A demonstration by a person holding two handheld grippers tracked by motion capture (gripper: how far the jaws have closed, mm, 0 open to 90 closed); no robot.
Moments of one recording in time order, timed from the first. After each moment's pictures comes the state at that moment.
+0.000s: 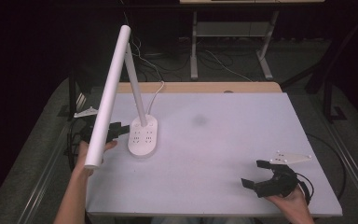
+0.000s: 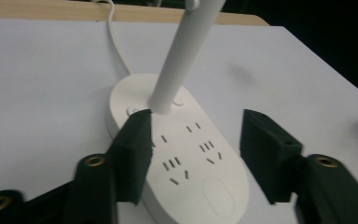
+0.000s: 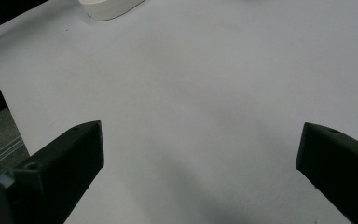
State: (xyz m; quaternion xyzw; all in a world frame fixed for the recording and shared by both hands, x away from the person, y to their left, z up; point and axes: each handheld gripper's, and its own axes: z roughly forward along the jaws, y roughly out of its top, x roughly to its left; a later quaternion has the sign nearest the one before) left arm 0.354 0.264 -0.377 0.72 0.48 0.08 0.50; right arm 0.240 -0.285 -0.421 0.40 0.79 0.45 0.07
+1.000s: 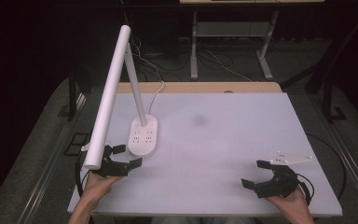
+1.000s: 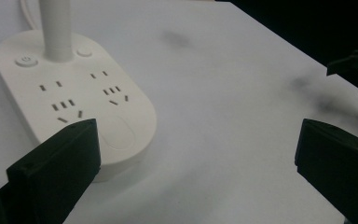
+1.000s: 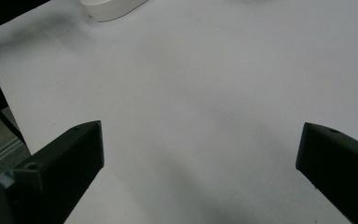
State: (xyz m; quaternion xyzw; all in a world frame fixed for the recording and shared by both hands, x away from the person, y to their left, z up) left arm 0.278 0.227 -0.397 0.75 0.41 0.07 0.52; right arm 0.237 -0.285 -0.419 0.40 0.80 0.45 0.08
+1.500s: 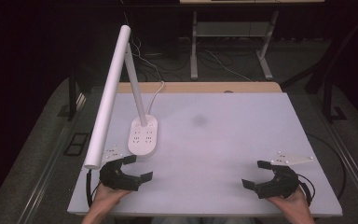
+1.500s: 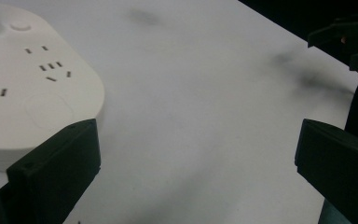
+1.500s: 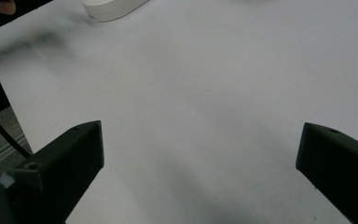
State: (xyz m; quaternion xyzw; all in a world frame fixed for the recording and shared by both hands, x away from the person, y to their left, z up) left arm 0.253 0.197 -0.415 0.77 0.38 0.06 0.51; right arm 0.236 -0.286 -0.419 0.40 0.79 0.45 0.08
